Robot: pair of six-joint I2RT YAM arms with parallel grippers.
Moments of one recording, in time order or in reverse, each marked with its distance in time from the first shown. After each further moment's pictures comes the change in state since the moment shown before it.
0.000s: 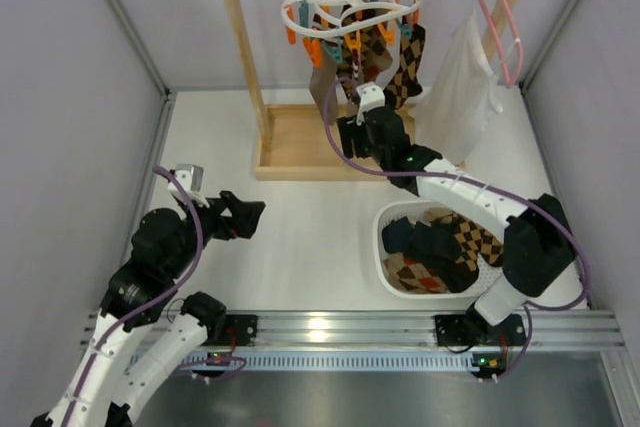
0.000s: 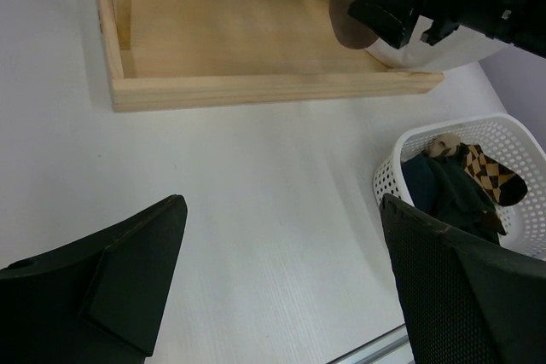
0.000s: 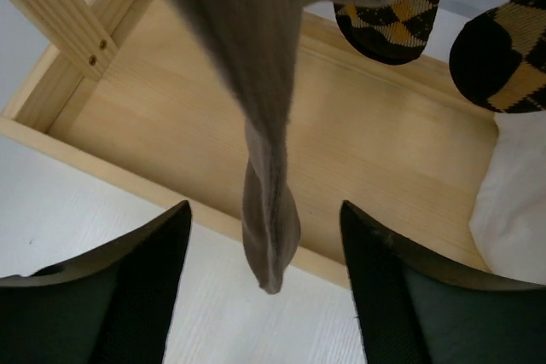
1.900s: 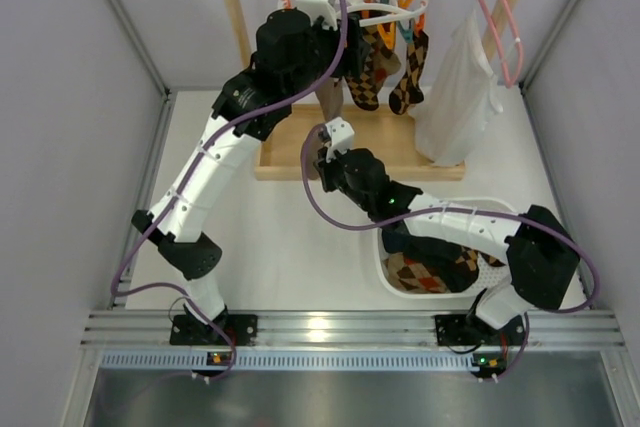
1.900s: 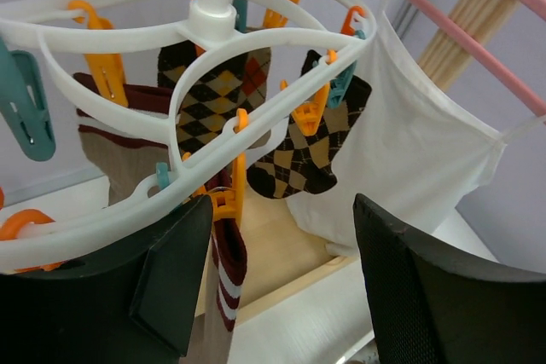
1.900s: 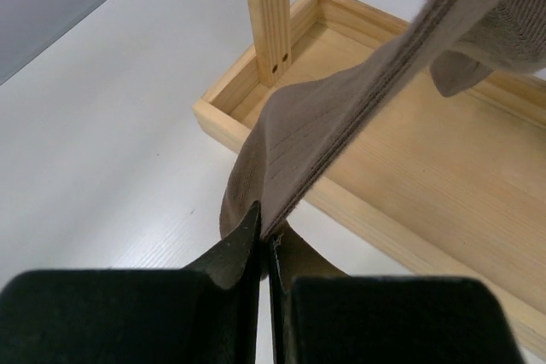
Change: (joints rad) left arm -0.237 1.363 1.497 0.003 -0.130 0.193; right arm 0.256 -0.035 -0.180 0.319 -0.014 0.033
